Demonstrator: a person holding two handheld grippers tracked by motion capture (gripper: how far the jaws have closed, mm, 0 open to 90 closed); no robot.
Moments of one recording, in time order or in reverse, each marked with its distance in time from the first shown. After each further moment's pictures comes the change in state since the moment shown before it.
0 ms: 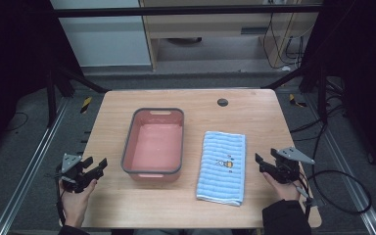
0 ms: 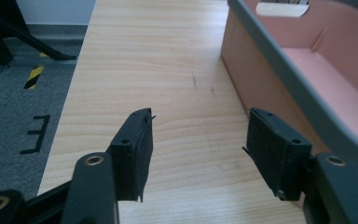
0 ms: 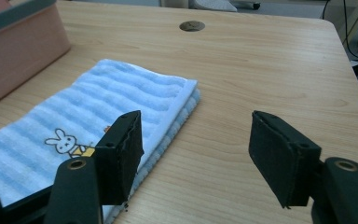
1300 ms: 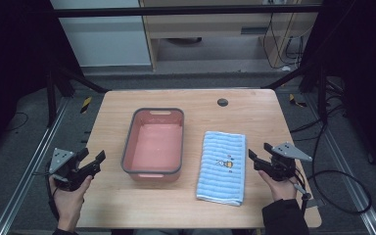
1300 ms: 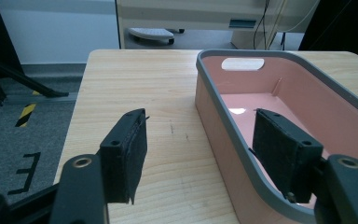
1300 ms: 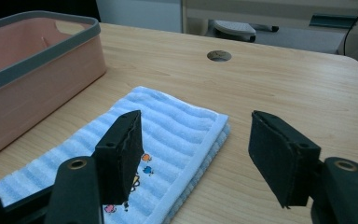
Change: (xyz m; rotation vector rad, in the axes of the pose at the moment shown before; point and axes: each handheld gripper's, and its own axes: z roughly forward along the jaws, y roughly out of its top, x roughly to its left) left arm -0.016 0.032 -0.031 -0.116 -0.037 0.025; right arm 0.021 0.023 -0.007 -0.056 0.071 -0.052
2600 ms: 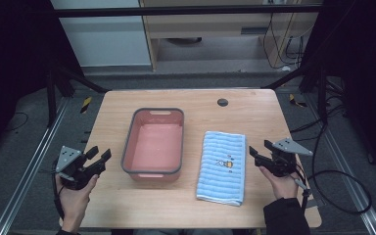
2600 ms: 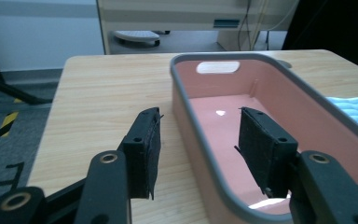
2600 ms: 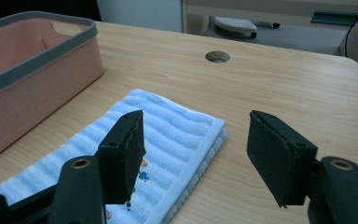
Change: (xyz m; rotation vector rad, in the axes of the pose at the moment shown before) left arm -0.027 0.010 0.003 -0.003 -0.067 0.039; right arm -0.006 0.011 0.004 0.018 0.003 0.002
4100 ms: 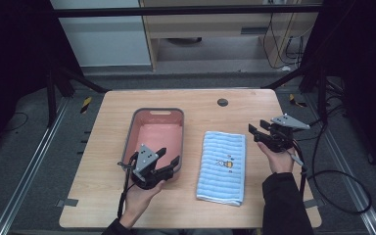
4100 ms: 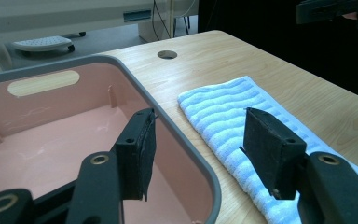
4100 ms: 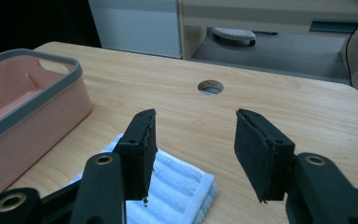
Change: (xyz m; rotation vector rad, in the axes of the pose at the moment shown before) left arm -0.149 -0.001 0.065 0.033 -0.277 0.151; right arm -0.019 0.048 0.036 -0.015 0.004 0.034
